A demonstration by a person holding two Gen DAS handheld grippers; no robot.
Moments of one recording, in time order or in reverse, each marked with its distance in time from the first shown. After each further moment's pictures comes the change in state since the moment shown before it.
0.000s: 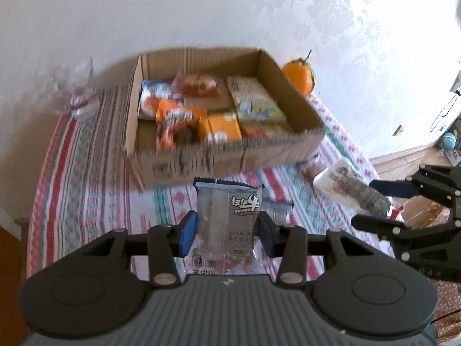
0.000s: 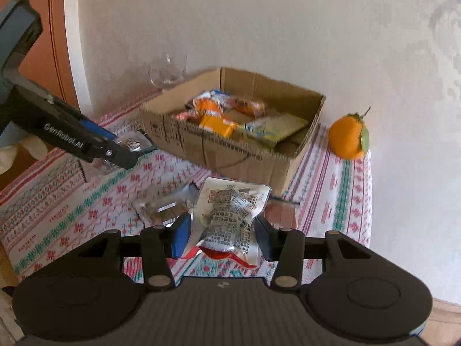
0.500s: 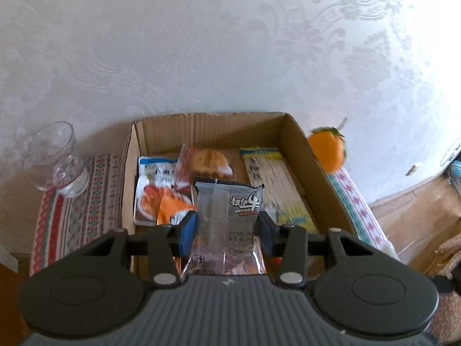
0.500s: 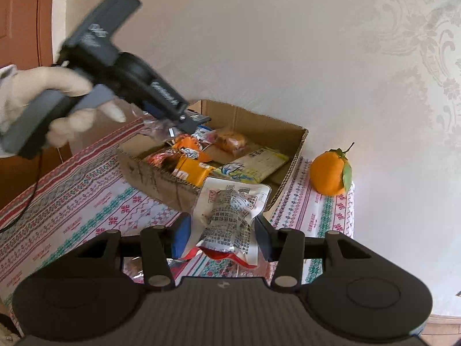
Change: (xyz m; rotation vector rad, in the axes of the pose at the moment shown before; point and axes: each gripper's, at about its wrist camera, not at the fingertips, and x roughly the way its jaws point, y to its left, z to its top) left arm 0.067 0.023 0.122 -0.039 -0.064 0.016; right arm 0.003 -0.026 0.041 0.014 -0.063 -0.043
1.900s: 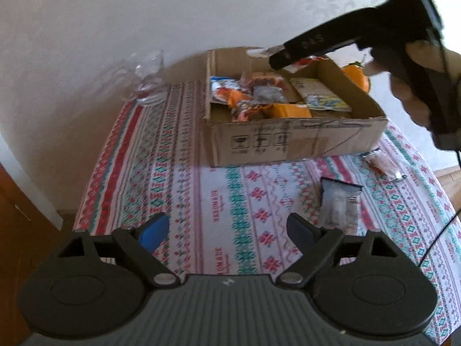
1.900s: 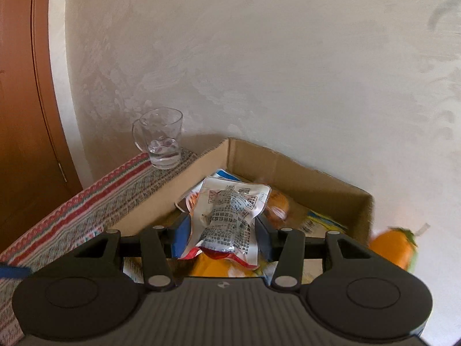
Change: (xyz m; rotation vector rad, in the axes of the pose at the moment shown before) left arm -0.084 0.023 -0.166 -0.022 -0.014 0.206; right arm 0.142 0.044 0.111 -0.052 0.005 0.084
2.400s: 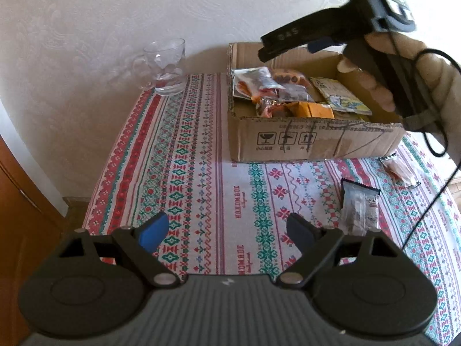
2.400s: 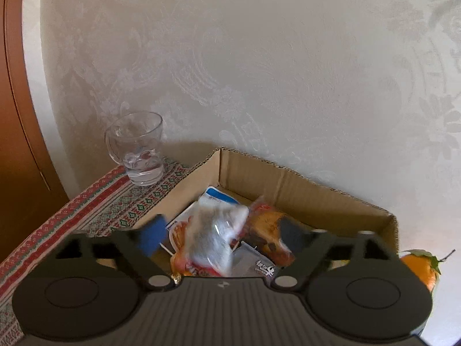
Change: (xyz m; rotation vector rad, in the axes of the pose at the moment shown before) left arm 0.003 0.016 -0.004 -0.050 0.025 0.021; right arm 0.047 -0.008 0.020 0.051 0.007 -0.037
